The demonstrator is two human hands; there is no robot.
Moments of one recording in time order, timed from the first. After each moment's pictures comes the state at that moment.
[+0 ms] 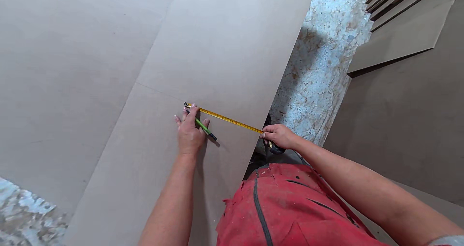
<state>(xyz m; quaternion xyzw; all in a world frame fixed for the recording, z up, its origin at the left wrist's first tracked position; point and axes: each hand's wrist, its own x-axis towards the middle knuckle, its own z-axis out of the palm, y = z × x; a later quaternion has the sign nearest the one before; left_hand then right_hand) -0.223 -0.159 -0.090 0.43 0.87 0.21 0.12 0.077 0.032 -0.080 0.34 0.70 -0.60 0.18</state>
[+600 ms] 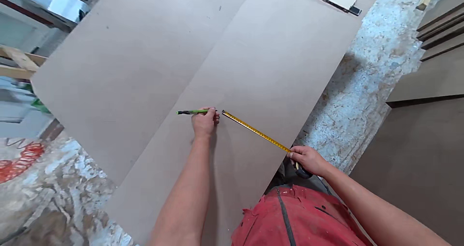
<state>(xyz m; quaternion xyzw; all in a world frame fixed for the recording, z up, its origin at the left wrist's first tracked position) -0.293 -0.133 -0.058 0.04 0.81 0.53 0.24 0.077 0.032 -0.087 0.36 0.68 -0.61 0.18</state>
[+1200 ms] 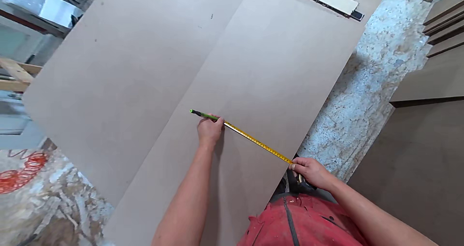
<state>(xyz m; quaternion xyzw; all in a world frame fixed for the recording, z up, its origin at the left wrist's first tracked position) -0.301 -0.067 -0.052 0.12 0.92 0.27 0.25 0.069 0.069 -0.076 0.38 0.63 -0.64 0.21</state>
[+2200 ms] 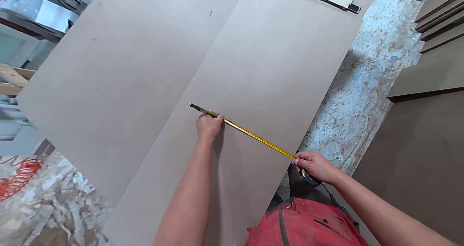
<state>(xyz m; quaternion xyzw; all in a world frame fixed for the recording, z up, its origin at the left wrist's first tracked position) -0.305 -0.096 -0.056 0.12 0.91 0.28 0.28 0.075 0.038 -0.083 0.38 0.64 -0.64 0.21</state>
